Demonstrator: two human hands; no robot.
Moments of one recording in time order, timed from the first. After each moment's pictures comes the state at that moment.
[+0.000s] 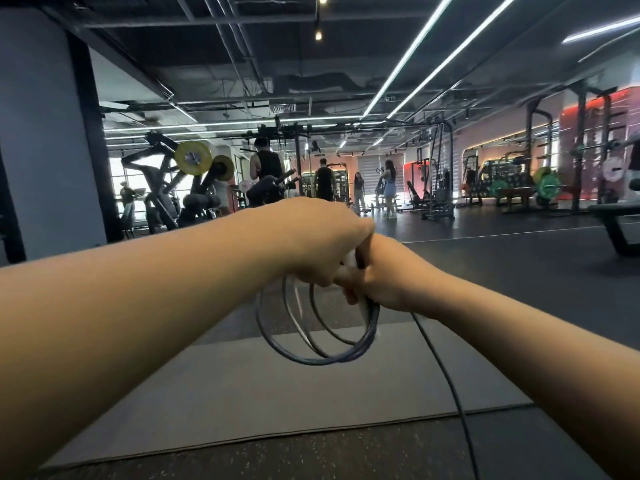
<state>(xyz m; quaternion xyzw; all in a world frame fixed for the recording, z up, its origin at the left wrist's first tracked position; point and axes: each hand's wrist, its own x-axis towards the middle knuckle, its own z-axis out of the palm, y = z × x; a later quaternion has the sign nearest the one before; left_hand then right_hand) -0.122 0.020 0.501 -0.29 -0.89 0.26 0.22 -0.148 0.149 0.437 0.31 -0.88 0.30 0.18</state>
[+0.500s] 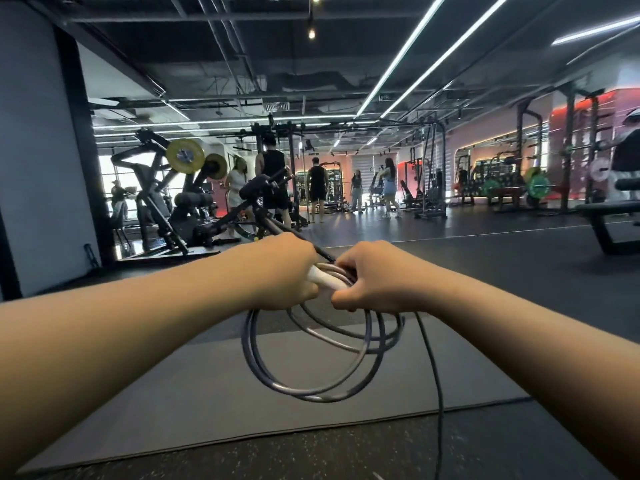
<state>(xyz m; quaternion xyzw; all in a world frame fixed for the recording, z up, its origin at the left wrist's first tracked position) -0.128 -0.006 0.466 -0.18 -0.96 0.15 0.15 -0.152 0.161 0.437 0.30 -0.92 0.17 0.16</state>
